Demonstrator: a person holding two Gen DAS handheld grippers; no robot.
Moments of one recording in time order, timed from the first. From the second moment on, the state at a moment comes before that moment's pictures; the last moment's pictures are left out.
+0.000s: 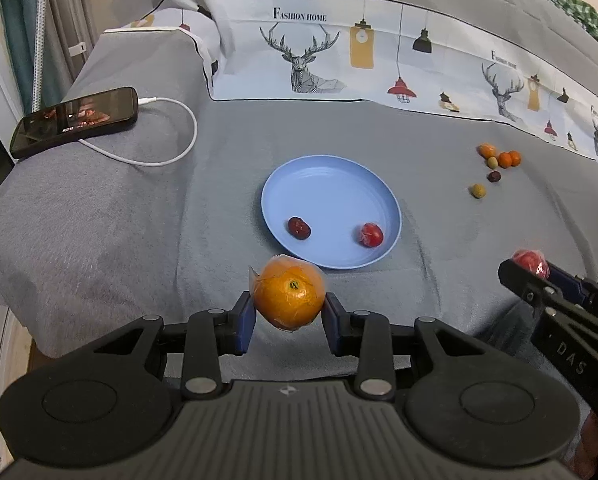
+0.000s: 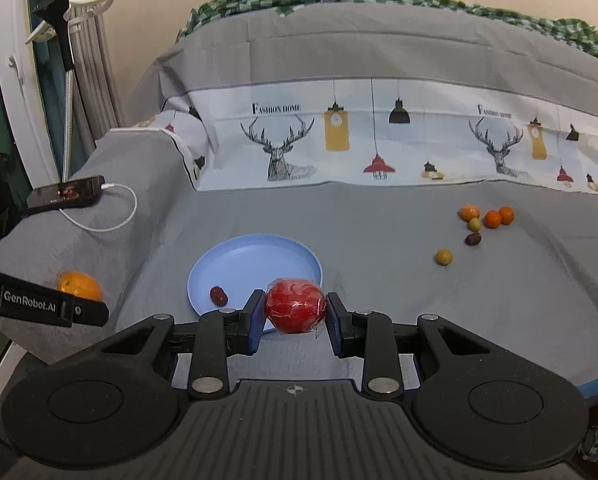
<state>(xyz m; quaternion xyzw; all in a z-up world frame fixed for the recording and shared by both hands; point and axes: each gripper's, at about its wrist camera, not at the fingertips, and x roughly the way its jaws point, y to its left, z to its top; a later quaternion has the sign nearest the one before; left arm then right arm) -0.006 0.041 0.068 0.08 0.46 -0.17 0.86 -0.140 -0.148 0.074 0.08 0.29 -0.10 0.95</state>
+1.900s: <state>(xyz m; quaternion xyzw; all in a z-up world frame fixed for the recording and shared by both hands) 0.078 -0.010 0.002 0.21 0.53 -0.13 0.81 -0.054 -0.165 0.029 0.05 0.36 -0.06 0.93</state>
